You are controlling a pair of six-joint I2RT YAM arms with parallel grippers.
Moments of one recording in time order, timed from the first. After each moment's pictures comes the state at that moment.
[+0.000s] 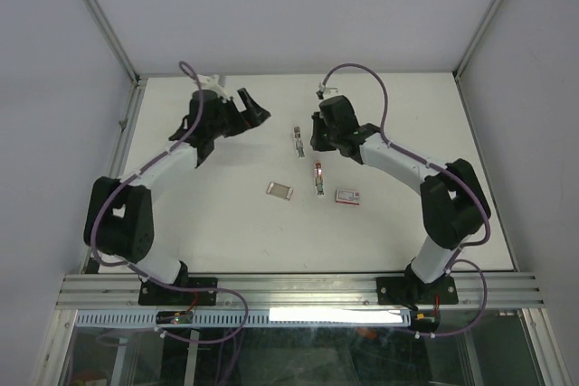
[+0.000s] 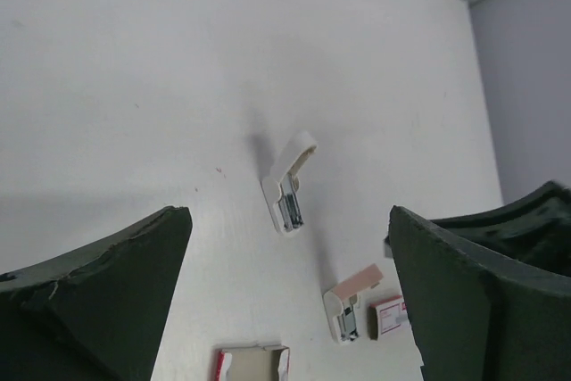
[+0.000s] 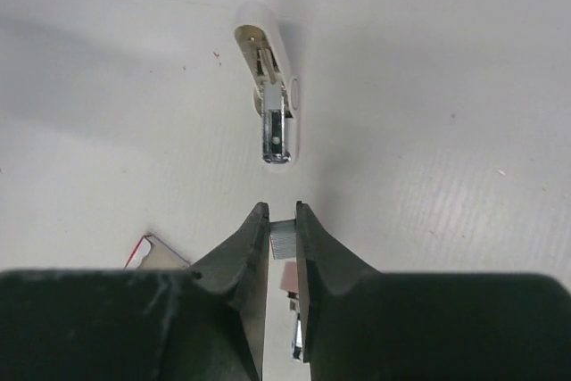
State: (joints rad) left arm -0.35 1.62 1.04 0.14 0.21 -0.64; right arm 0.58 1.68 1.21 -0.26 0.08 0.39
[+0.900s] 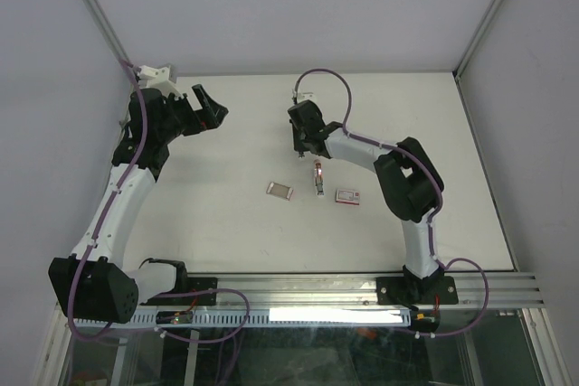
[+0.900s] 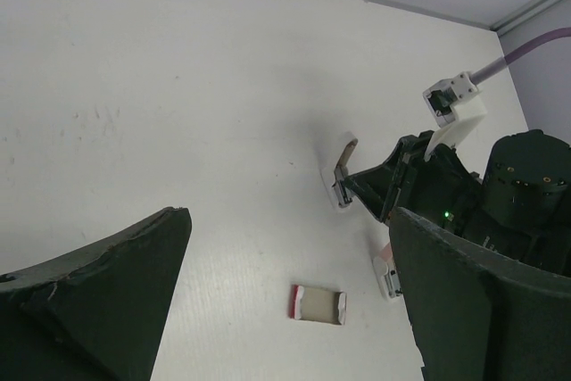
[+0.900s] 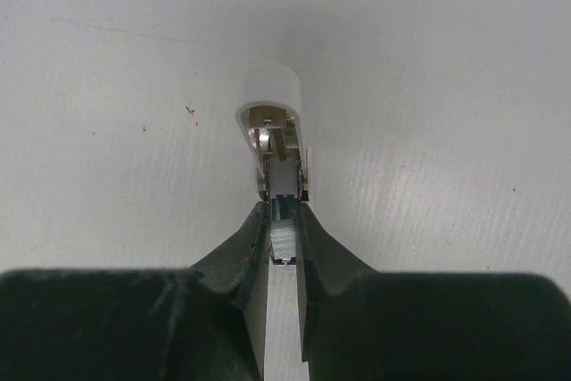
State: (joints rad) left arm -0.10 1.17 1.07 -0.24 0.26 -0.42; right arm 0.68 2.03 1.45 -0.24 0.27 0.38
